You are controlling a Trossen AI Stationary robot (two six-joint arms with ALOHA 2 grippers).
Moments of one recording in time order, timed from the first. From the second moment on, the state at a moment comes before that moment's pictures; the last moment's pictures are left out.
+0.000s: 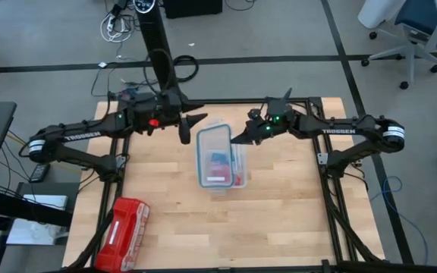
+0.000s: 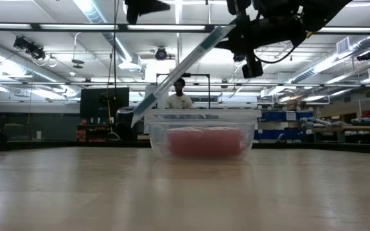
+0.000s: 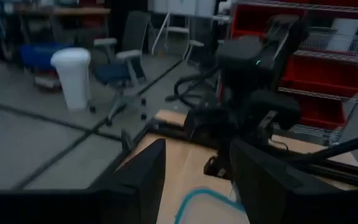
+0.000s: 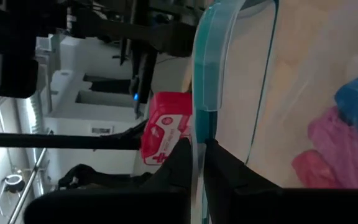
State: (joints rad) left arm 0.24 1.15 1.07 0.00 -0.07 -0.09; right arm -0.31 1.32 0.81 0.23 -0.51 1.21
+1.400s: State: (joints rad) left arm 0.21 1.08 0.88 0.00 0.07 -0.17; right arm -0.34 1.29 0.81 -0.37 -0.22 1.03
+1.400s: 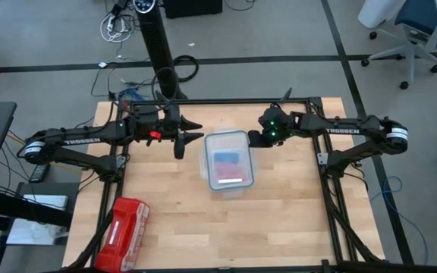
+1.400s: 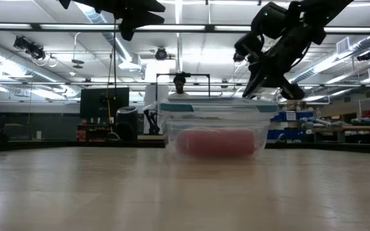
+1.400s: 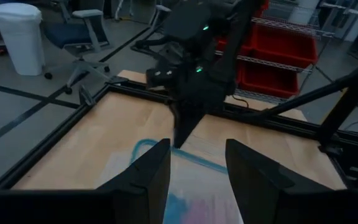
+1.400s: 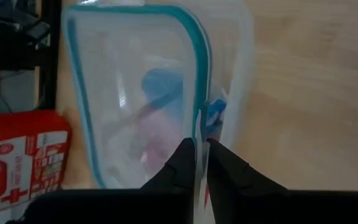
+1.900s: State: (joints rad) left arm 0.21 1.08 0.88 0.01 0.12 -0.20; right arm -0.36 1.35 0.81 -0.32 -0.19 1.04
